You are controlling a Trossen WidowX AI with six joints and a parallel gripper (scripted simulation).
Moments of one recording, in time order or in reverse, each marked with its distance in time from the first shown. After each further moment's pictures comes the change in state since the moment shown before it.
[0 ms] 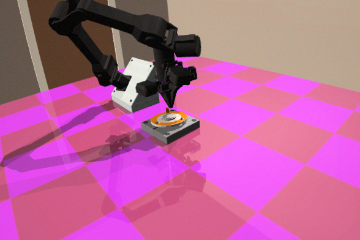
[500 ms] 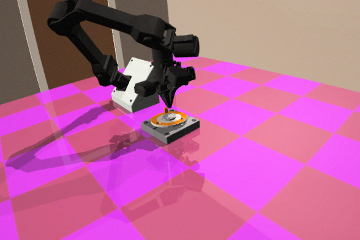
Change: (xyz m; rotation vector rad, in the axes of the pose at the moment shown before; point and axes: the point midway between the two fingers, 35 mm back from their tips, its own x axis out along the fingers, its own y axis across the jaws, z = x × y) arm 0.000 -0.003 -0.003 0.000 0.002 0.001
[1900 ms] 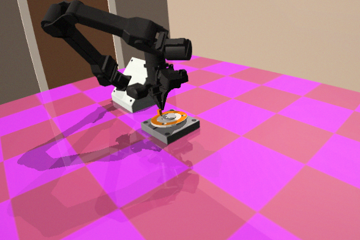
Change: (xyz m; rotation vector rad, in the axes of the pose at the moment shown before) arm 0.002 -0.022 -0.010 -0.015 0.018 -0.005
